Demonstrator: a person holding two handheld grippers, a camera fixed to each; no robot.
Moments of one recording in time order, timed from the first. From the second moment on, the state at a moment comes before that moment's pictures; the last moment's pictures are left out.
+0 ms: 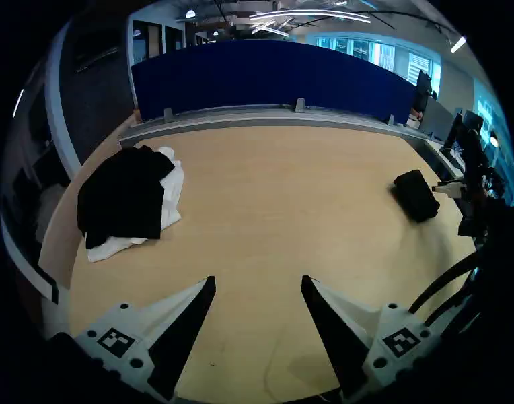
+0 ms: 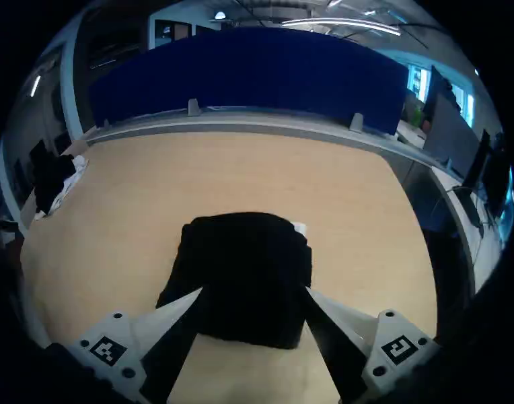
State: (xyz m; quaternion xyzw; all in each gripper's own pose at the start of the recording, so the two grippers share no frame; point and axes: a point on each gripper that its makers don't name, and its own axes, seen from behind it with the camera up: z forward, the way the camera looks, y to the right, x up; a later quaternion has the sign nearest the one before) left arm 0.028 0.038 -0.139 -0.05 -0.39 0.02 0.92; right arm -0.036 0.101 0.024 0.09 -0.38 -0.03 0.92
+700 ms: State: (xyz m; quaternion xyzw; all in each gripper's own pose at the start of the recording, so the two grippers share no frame) left arm 0.025 0.022 -0.147 -0.03 -0.40 0.02 0.92; right arm -0.065 0.093 0.096 0.07 -0.39 -0.01 0.92
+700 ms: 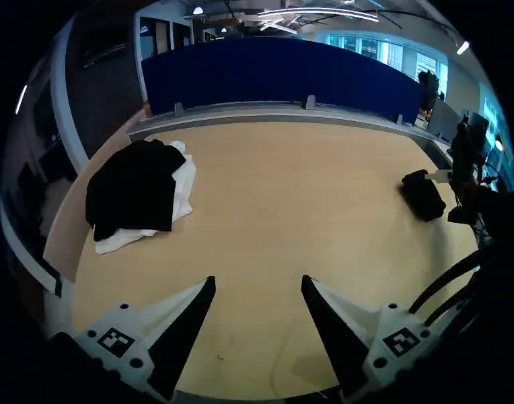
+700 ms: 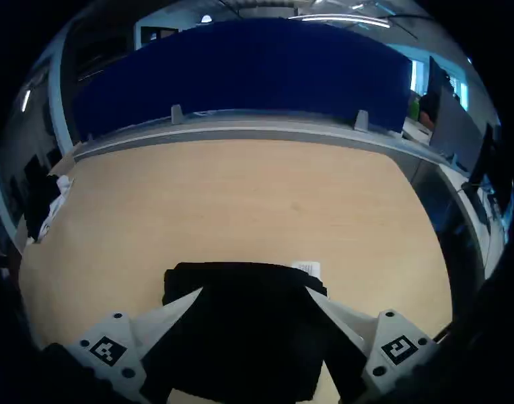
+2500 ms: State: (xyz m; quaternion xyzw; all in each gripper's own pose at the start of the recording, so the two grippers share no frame) left arm 0.030 0.024 -0.147 -0.04 -0.39 0.03 0.92; right arm -0.091 0.090 -0.014 0.03 -0.39 -0.01 0.92
